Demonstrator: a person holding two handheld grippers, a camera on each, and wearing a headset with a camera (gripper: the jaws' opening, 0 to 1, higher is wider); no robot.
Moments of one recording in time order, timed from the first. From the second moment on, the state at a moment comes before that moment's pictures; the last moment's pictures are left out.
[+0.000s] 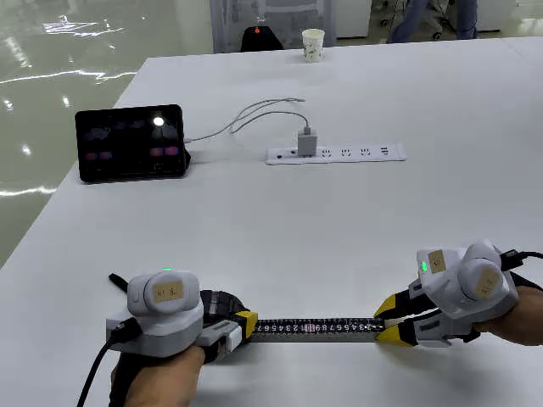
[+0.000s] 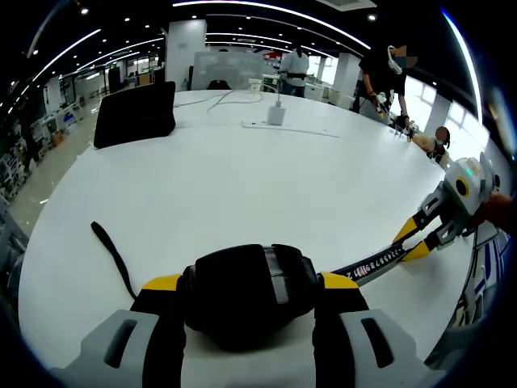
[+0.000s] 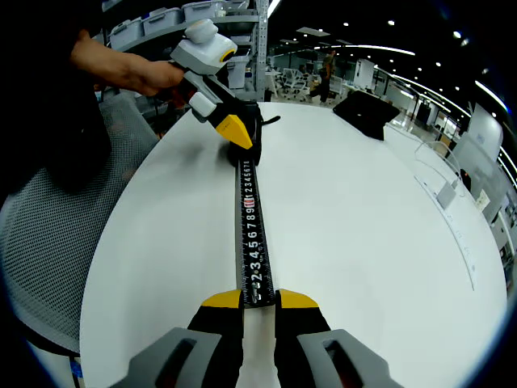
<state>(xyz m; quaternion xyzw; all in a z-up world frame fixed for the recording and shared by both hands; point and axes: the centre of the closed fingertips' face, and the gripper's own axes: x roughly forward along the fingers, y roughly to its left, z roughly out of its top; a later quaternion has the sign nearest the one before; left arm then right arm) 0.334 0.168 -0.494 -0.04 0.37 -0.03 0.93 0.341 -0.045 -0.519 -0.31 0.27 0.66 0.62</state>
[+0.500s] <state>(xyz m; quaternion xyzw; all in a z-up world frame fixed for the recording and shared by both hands) 0.333 0.168 -0.495 -0.05 0.38 -0.03 0.93 0.339 -0.034 -0.519 -0.31 0.27 0.67 0.62</state>
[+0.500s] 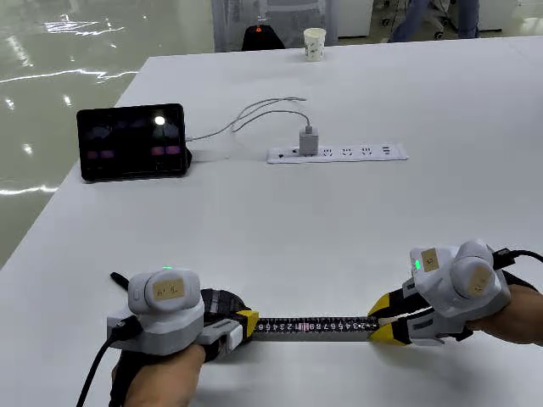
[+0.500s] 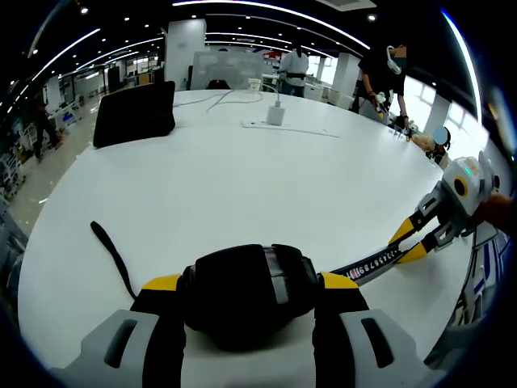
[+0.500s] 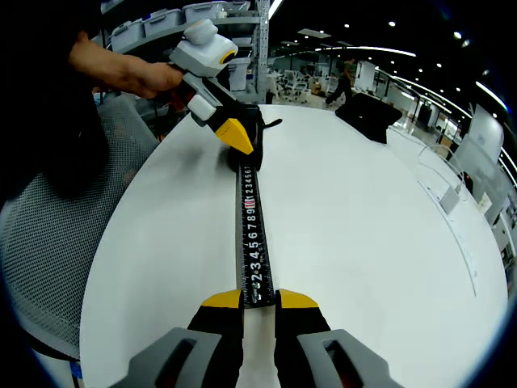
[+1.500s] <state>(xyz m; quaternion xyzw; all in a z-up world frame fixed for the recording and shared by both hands) 0.333 0.168 -0.495 -0.05 0.38 -0.04 0.92 0.336 -0.008 -0.518 -0.30 0.26 0.68 0.62</state>
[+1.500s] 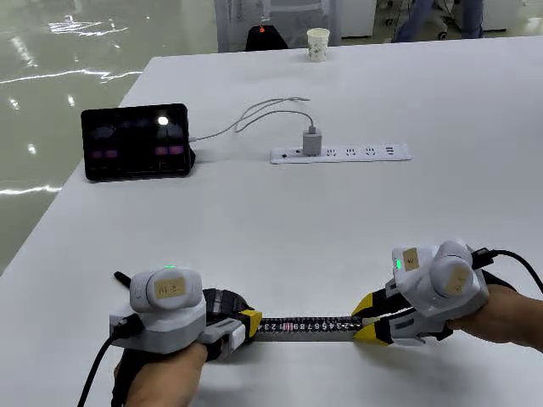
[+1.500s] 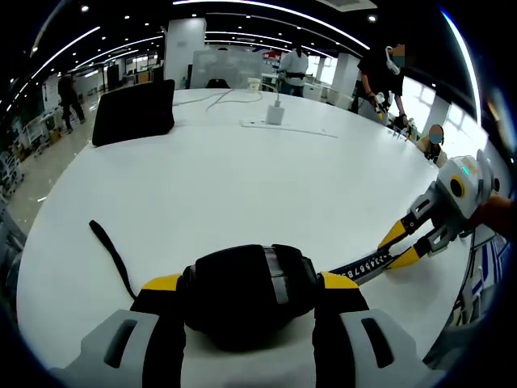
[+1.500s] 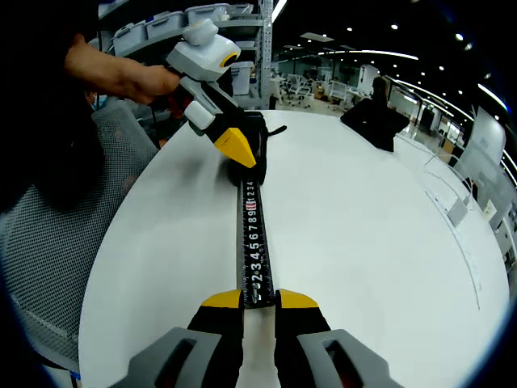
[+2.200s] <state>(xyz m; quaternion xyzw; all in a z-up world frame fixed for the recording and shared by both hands) 0.333 0.169 -0.495 -0.05 0.38 -0.04 0.92 0.334 0.007 -0.517 -0.30 0.26 0.68 0.61</state>
